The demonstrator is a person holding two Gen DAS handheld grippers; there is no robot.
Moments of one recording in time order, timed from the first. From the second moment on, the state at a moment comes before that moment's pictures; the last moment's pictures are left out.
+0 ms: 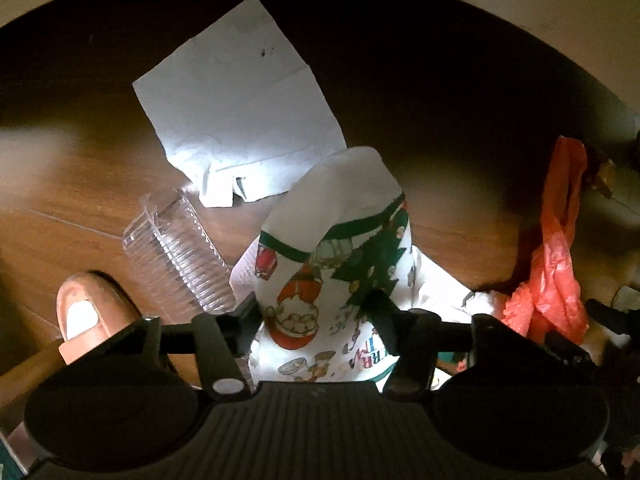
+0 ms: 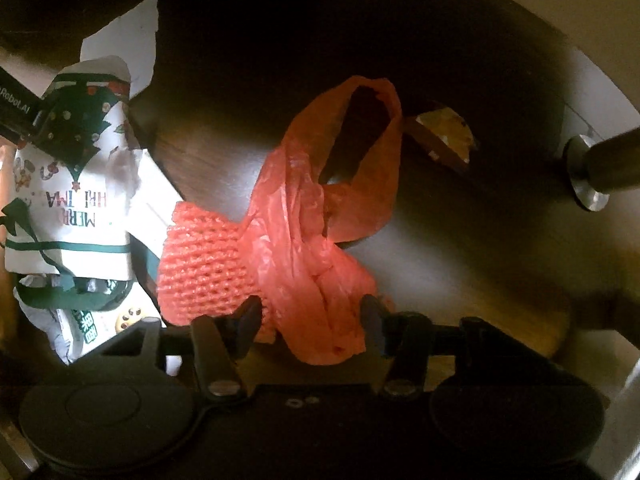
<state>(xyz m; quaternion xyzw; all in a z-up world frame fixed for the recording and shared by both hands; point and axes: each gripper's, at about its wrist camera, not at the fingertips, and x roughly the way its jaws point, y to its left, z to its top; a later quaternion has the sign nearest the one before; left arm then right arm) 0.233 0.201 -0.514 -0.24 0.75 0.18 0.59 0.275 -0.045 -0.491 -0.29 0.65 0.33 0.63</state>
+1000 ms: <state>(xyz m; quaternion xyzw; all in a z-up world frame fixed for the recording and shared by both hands) 0.181 0.149 -0.303 -0.21 0.67 0.14 0.70 0.189 -0.117 -0.233 -0.13 0.58 0.29 0.75</state>
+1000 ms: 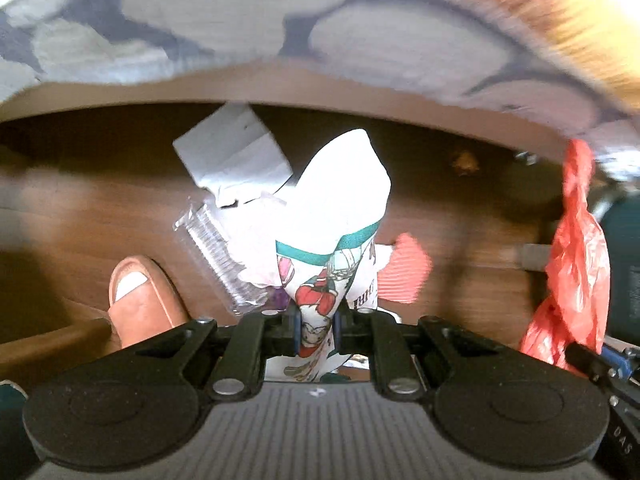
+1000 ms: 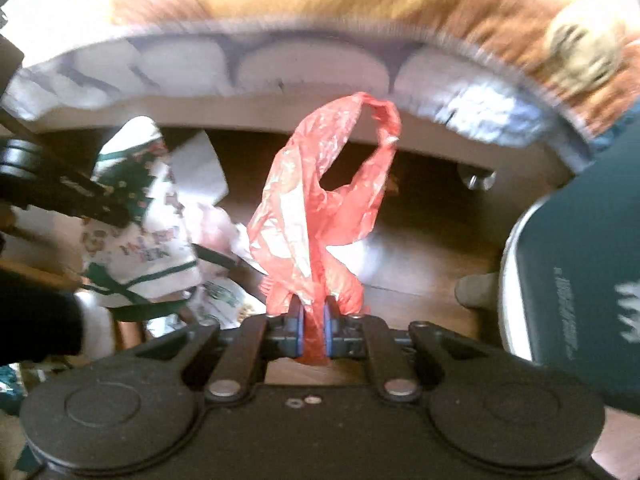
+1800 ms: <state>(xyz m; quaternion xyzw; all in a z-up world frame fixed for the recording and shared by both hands) 0.155 0.028 -0.036 -0.19 0.46 -0.04 0.87 0.133 -0.256 -0.001 -0.06 0.40 0.26 0.88</state>
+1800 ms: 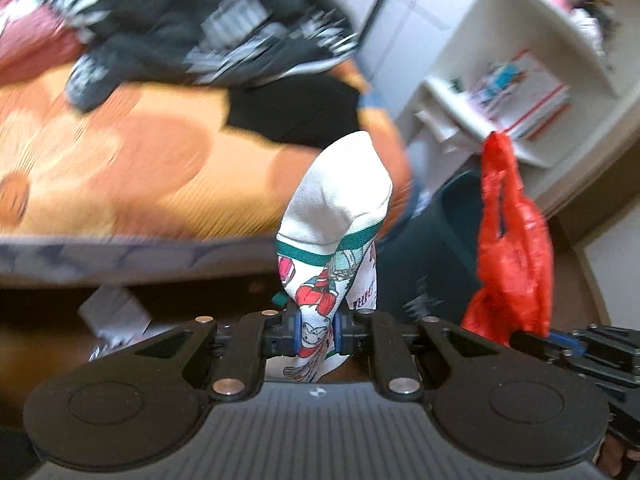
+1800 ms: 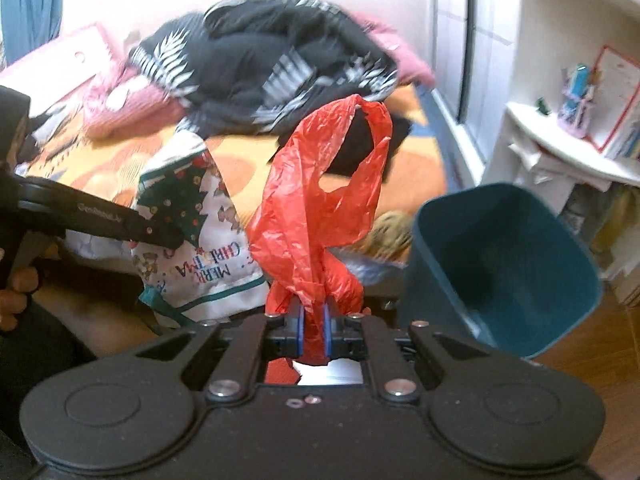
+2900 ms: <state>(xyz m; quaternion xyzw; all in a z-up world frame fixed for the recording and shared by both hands) 0.338 -0.201 -0.005 -0.06 0.46 -0.16 0.87 0.245 -0.384 -0.065 0.01 0.46 0.11 0.88</state>
